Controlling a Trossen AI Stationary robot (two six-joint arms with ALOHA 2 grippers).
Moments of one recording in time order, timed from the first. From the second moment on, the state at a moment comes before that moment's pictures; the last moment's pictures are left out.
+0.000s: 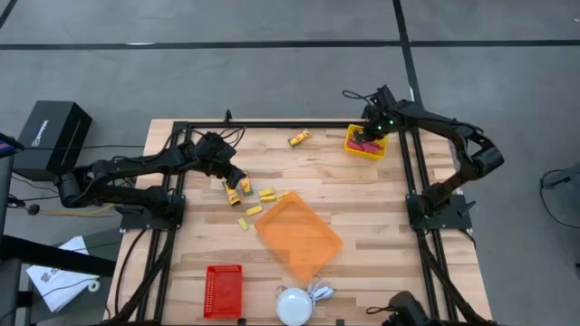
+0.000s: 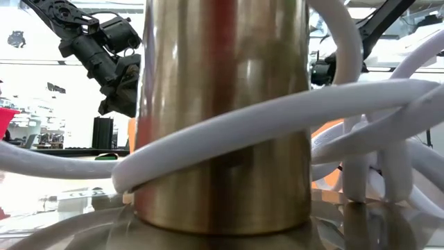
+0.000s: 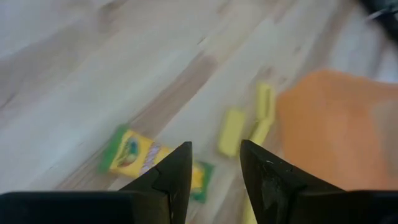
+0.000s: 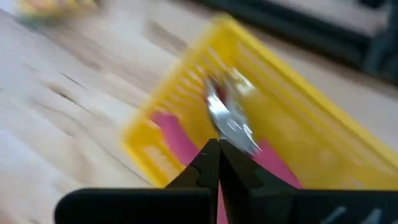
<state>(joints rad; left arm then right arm) 0.53 1.09 0.54 -0.26 0.23 -0.38 -1.01 1.52 0.95 -0.58 -0.24 0.15</state>
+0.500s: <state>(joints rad) 0.53 1.15 0.61 -0.07 0.29 -0.38 -0.89 1.31 1.07 -0.43 -0.52 0.37</state>
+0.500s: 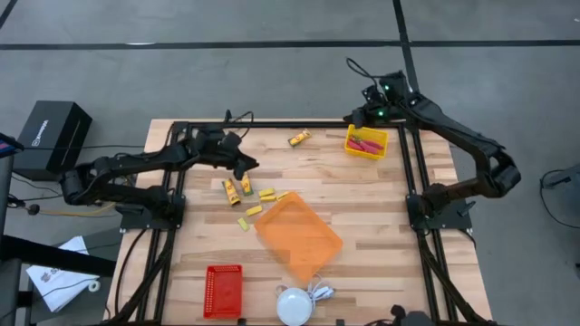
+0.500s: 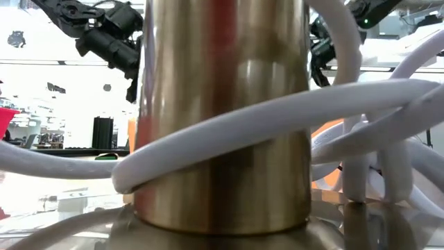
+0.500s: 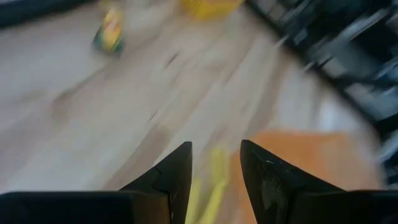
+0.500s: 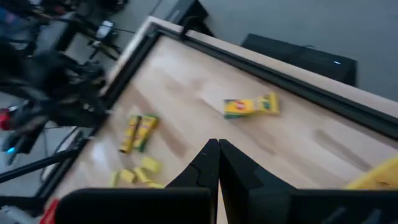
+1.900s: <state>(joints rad) 0.55 1.95 1.44 -0.33 0.19 0.13 -0.72 1.02 1.11 0.00 -0.55 0.59</state>
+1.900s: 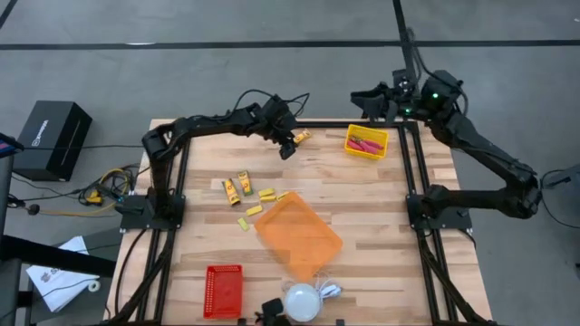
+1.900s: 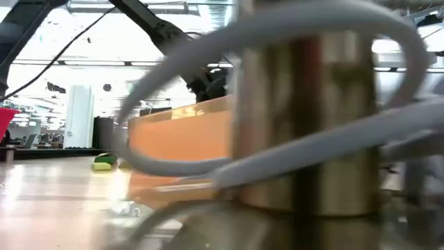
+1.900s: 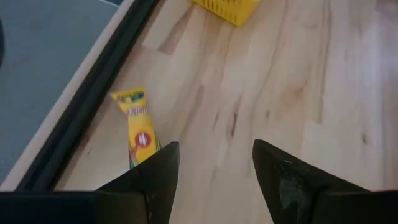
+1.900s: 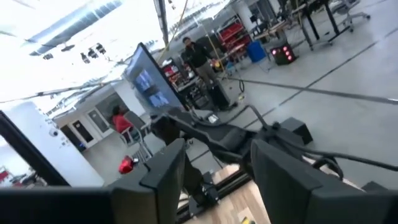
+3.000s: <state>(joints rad) 0.65 1.88 1.50 -0.52 0.33 0.12 -0.73 1.05 1.11 0.09 -0.56 0.58</state>
